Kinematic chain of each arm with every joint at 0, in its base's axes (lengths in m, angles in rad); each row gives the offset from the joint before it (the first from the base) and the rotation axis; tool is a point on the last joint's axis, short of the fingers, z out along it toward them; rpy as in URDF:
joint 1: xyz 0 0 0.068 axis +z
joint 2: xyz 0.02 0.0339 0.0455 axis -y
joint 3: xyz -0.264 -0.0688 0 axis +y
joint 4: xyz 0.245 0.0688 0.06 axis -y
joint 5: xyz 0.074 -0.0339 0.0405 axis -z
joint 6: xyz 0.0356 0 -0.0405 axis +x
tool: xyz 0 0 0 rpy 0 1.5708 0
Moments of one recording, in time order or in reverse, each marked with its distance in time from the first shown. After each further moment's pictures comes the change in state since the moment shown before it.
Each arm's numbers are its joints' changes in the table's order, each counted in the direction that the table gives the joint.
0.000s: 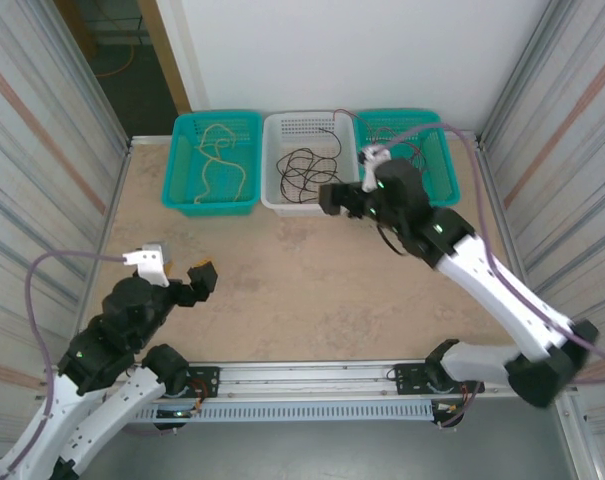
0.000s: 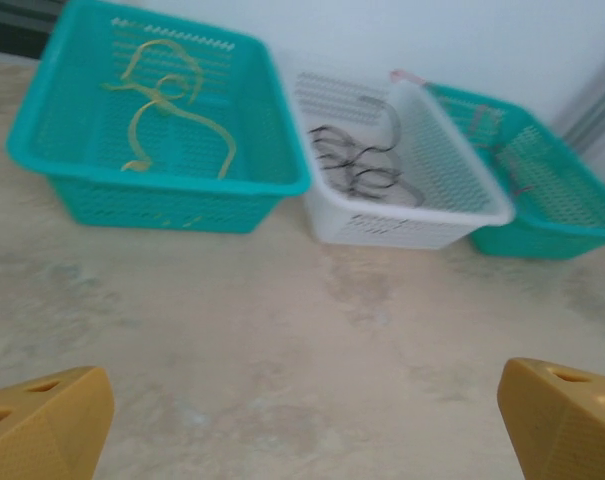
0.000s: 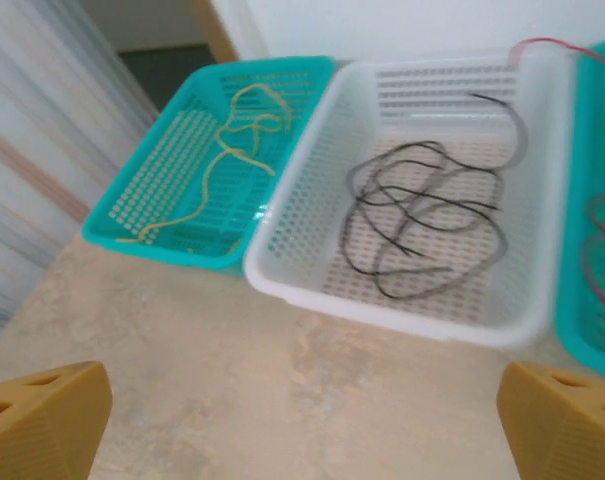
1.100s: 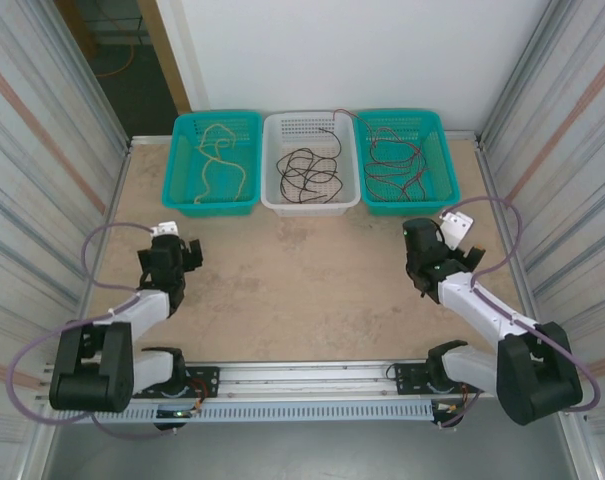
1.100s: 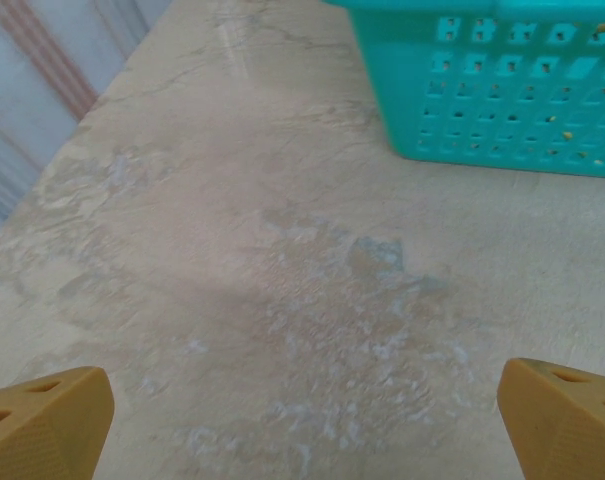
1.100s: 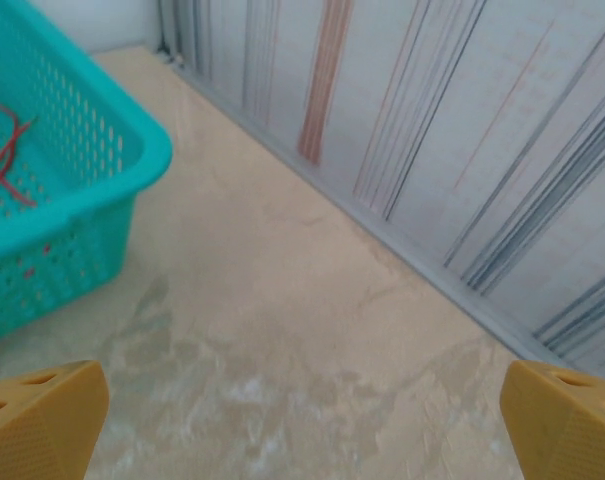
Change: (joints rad) left arm 0.595 -0.925 0.345 1.071 0.001 0.379; right arm -0.364 0.009 0.696 0.415 0.870 0.094
